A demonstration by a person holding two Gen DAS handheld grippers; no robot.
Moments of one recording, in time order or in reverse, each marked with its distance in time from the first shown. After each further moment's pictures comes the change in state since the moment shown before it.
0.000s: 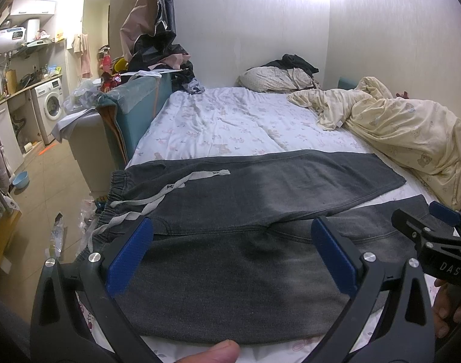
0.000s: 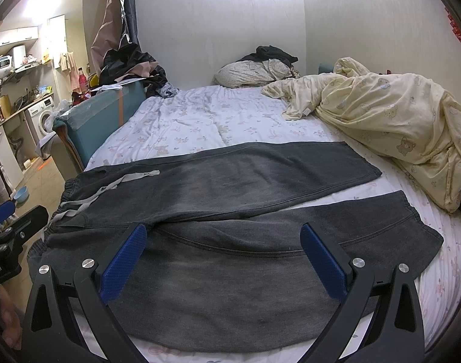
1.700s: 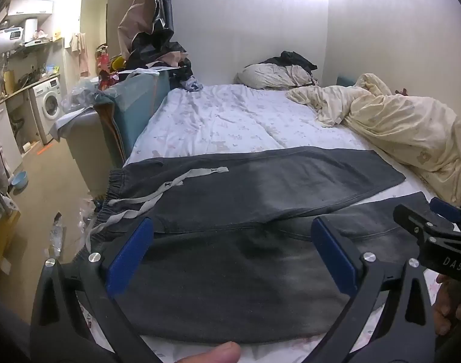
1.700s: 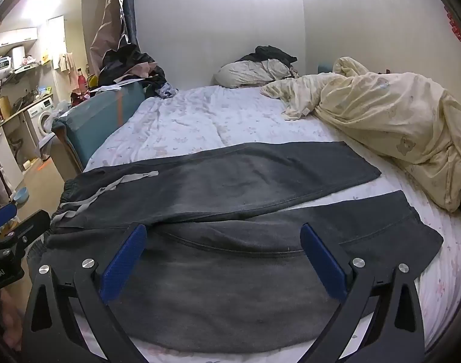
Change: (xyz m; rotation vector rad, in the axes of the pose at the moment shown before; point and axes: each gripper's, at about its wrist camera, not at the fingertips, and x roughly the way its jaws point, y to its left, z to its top) left arm 0.003 -0.004 0.000 0.010 0.003 -0.003; right arm 0.001 -0.004 0.000 -0.002 -0.003 -0.001
